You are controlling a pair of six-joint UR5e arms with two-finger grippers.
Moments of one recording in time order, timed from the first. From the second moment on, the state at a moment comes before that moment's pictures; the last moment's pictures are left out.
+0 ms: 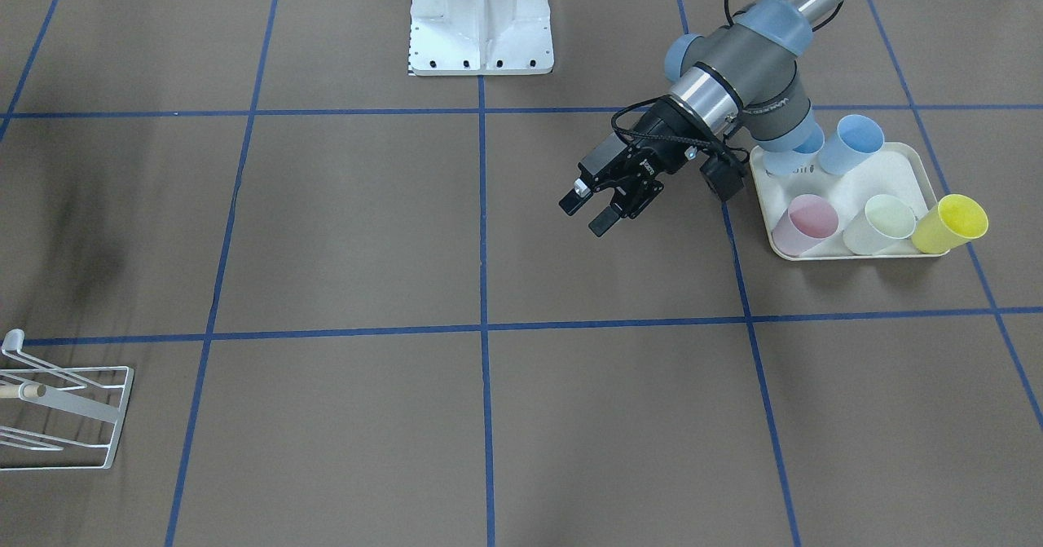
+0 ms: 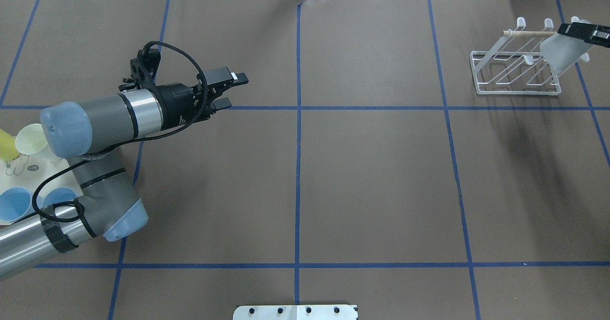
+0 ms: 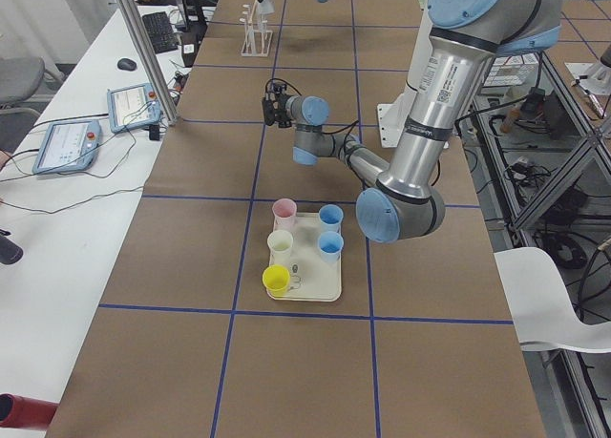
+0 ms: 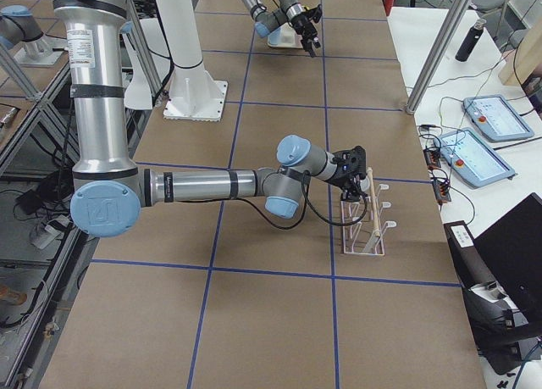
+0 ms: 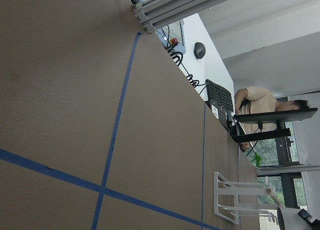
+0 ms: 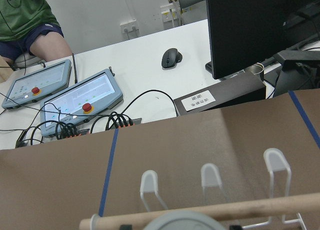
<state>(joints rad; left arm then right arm) -0.63 -1.97 -1.57 -2.90 -1.63 -1.80 1.18 -1.53 1.55 -0.40 1.81 1.06</state>
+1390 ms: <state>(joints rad) -0.97 -1.83 -1.56 -2.75 -2.02 -1.46 1.08 -1.52 1.54 -0.41 1.75 1.06</state>
